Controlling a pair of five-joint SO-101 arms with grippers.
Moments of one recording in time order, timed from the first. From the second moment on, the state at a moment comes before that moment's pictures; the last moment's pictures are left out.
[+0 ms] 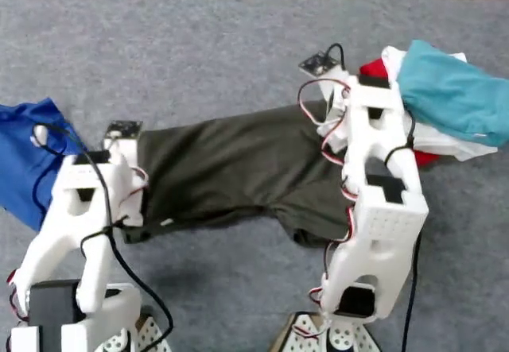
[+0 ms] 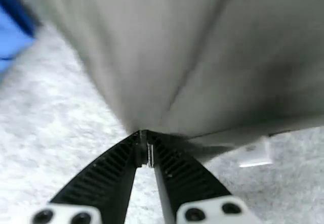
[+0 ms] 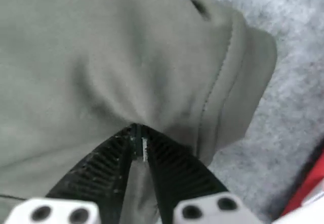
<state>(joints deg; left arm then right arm) -8.6 -17.3 48.9 66.9 -15.8 4.6 33.4 -7.6 67.6 34.6</state>
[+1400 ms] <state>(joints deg) -10.9 27.4 -8.4 70.4 -7.9 5.4 29.9 -3.4 55.4 33.1</state>
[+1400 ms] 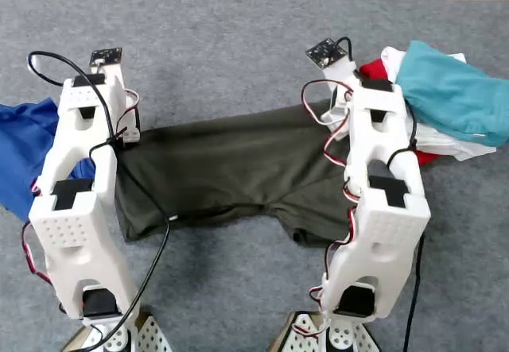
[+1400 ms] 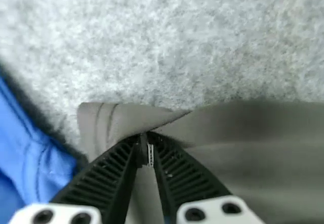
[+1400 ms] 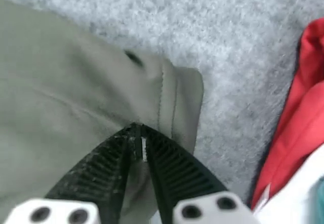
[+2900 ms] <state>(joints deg) -8.6 -51.7 57.3 73.5 -17.5 5.5 -46.7 68.1 78.0 90.2</state>
